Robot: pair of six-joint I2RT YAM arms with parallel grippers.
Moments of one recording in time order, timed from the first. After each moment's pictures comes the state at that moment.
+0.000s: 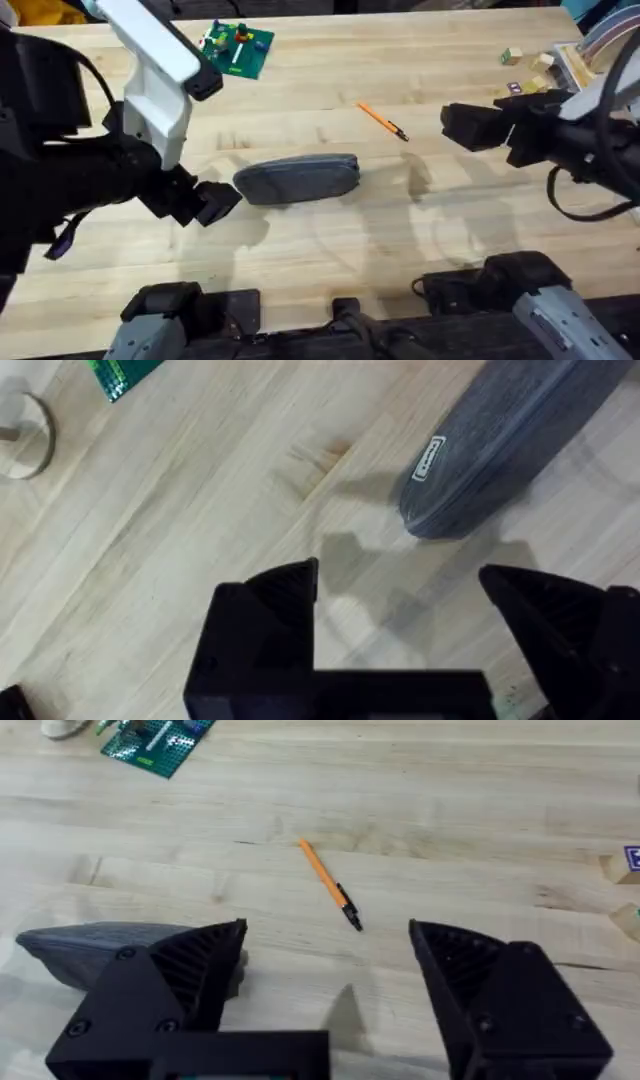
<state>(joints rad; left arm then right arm) 0.00 0.84 0.86 -1.04 0.25 0.80 0.00 0.56 0.73 -0.71 -0.24 0.07</state>
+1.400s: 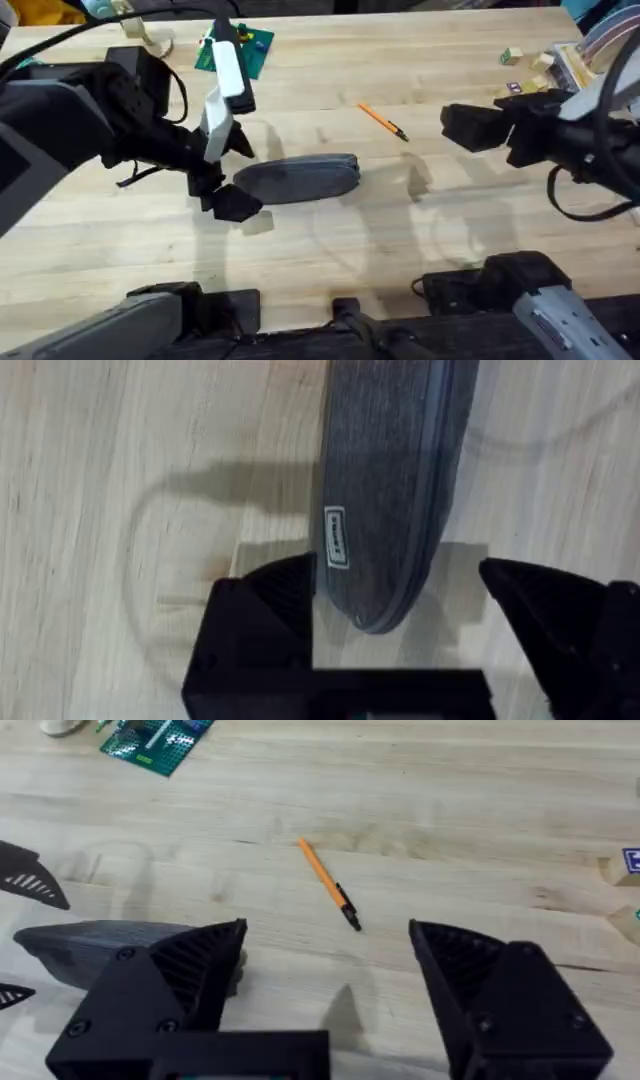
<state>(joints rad) 0.00 1.35 0.87 -1.00 0.60 1.30 0.00 0.56 0.73 -0.71 -0.24 0.06</state>
